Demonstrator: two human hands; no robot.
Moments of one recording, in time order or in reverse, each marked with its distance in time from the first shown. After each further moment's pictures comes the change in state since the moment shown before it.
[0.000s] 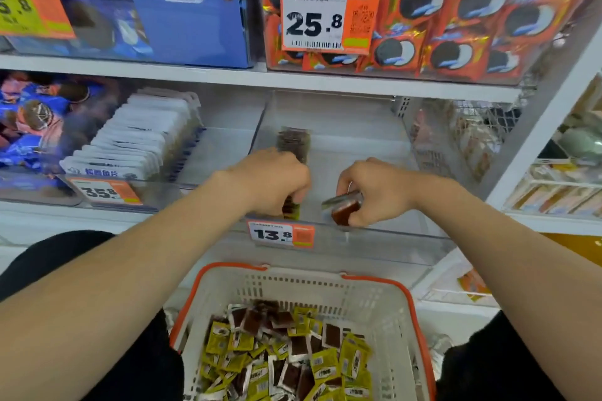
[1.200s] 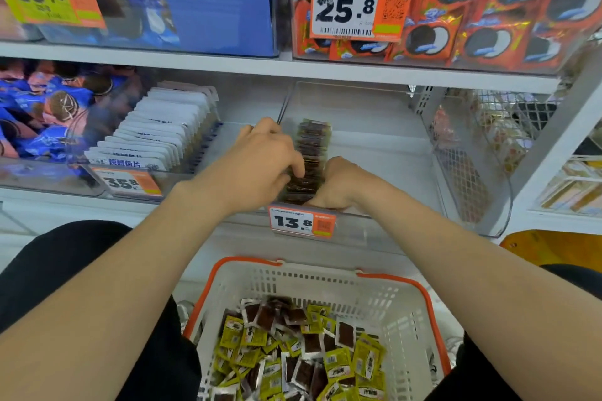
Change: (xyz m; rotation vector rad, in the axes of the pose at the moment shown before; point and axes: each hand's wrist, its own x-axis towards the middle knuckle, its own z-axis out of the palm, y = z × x) left_hand -0.055 -0.017 0.005 -0.164 0.350 -0.099; right_hand 0.047 -0.083 0.018 0.450 0.013 0.319
